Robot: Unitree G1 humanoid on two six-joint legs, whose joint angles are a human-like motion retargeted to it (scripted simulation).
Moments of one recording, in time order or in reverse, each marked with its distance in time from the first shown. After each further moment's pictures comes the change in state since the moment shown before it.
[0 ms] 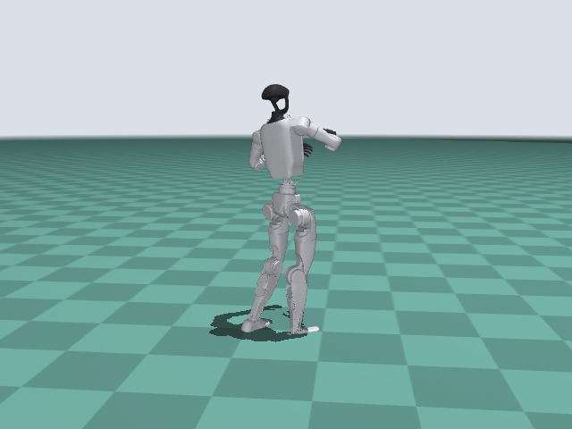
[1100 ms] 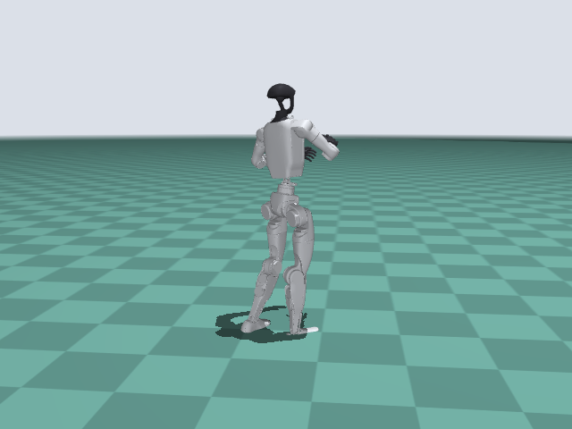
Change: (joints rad) left arm 0.080 -0.029 0.022 0.020 -0.023 0.037 0.081; right arm 0.123 0.117 0.014 -0.030 0.105 -0.008 -0.084; waist -0.059 0.069 -0.014; left_leg -0.034 -0.016 0.033 -0.021 0.009 0.015; right_leg -0.054 -0.015 0.027 0.000 0.018 0.005
